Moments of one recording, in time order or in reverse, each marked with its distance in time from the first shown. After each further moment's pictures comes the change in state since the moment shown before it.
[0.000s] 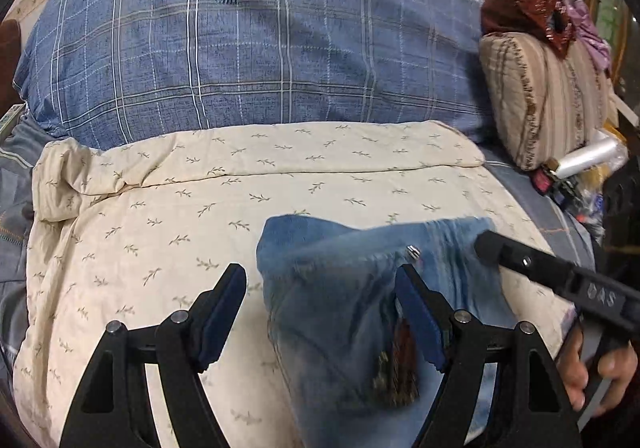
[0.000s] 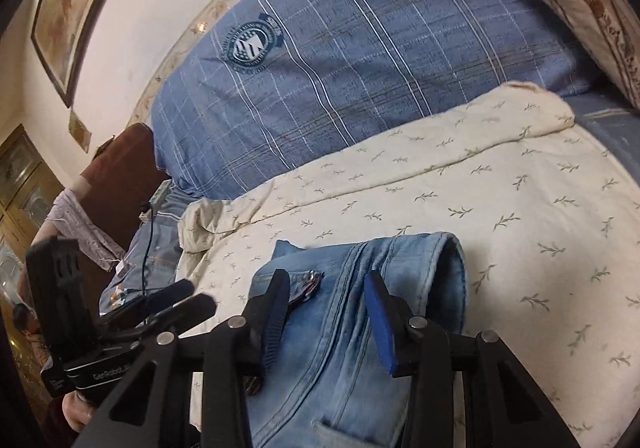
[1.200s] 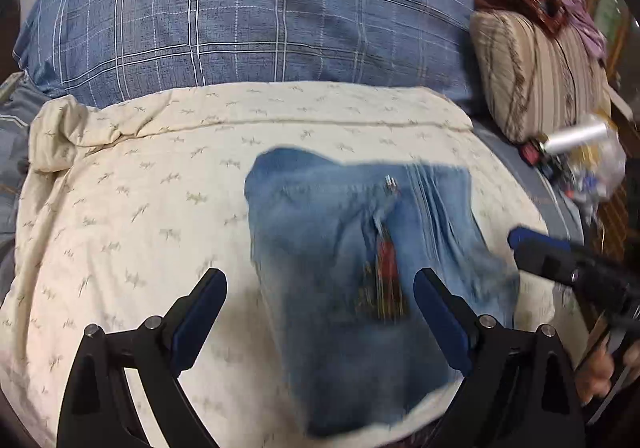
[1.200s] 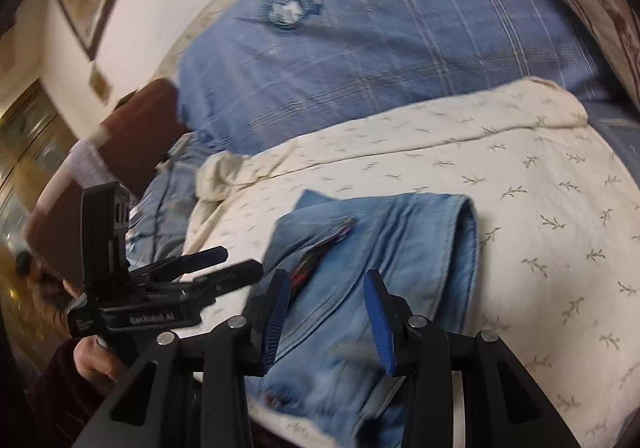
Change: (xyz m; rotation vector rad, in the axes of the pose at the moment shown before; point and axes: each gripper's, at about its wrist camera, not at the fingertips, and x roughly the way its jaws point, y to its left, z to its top) left arm -0.016 -0.005 -0.064 0.004 0.052 -0.035; right arm -0.036 0.024 -0.046 -0.177 0.086 0.056
